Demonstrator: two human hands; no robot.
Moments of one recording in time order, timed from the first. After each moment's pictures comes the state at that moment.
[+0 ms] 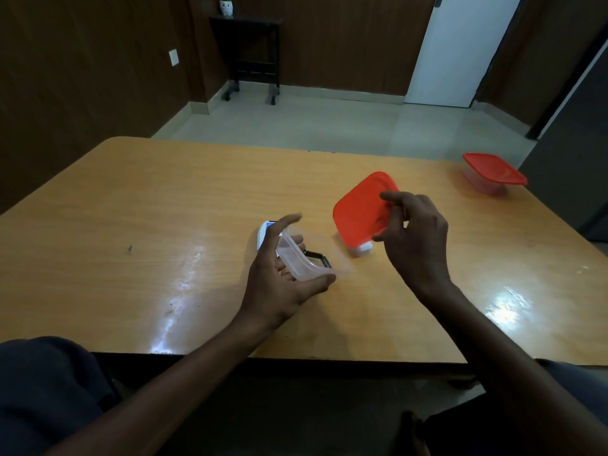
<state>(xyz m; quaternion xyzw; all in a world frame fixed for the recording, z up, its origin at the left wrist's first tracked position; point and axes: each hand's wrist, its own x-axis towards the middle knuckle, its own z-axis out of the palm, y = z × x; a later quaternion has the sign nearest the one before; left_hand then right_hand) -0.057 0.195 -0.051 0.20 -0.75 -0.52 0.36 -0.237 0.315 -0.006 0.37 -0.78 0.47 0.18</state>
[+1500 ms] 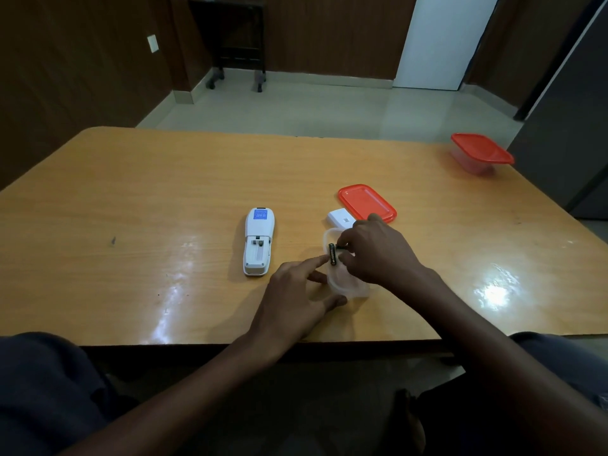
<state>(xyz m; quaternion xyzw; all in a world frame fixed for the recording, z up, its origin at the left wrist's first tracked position) -0.064 0.231 -0.073 0.23 -0.87 -0.39 0.18 -0.226 0.313 -0.034 0.50 -0.86 0.06 0.07</state>
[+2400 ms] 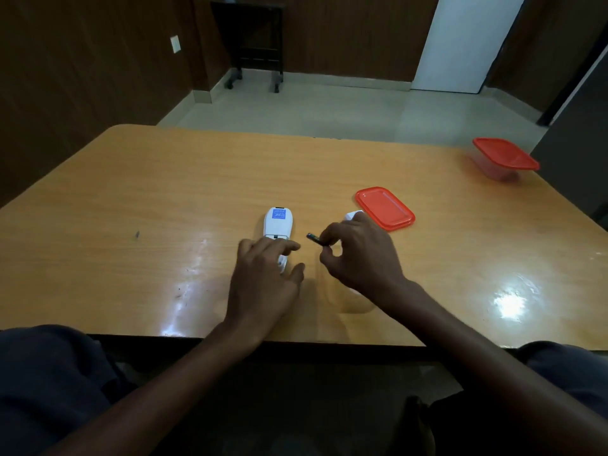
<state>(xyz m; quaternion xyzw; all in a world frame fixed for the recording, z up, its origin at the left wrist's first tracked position) -0.037 0.191 -0.063 0.31 -0.86 -0.25 0.31 -0.185 0.284 -0.040 0.53 -0.80 0.24 0.15</state>
